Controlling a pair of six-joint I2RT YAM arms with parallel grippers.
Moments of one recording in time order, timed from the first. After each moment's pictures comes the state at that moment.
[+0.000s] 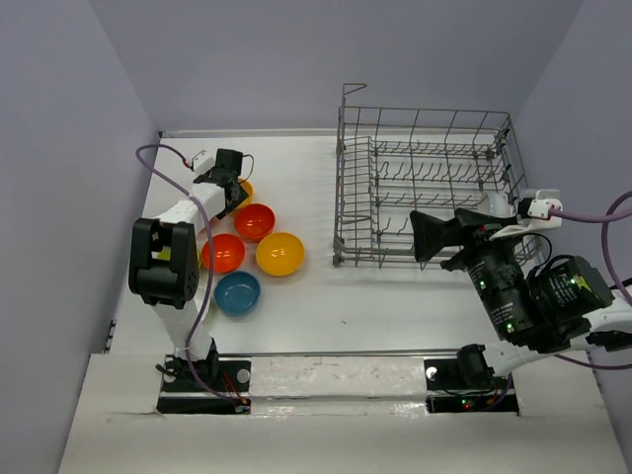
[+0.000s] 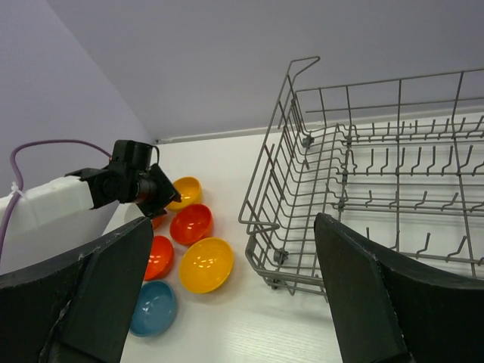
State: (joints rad) left arm -0.16 1.80 1.28 -0.43 -0.43 -0.82; right arm 1.74 0.85 1.23 0.28 1.48 -0.28
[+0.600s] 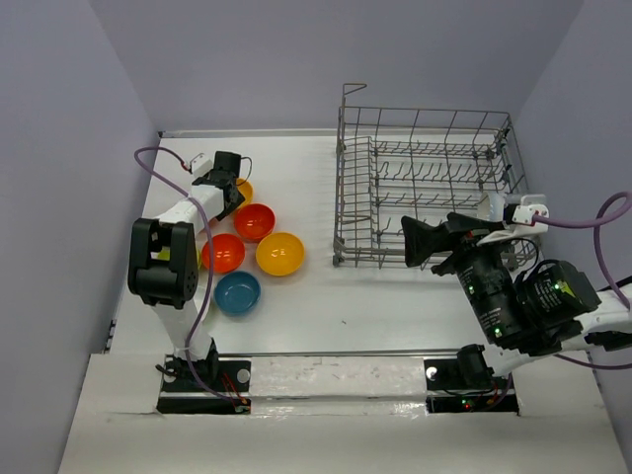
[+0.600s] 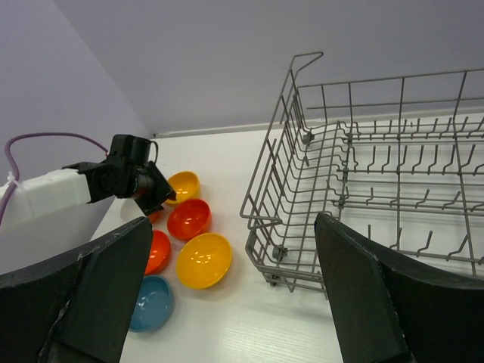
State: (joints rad) left arm -0.15 1.80 1.24 -0.42 -0.43 -0.81; right arm 1.75 0.87 1.21 0.28 1.48 -0.27
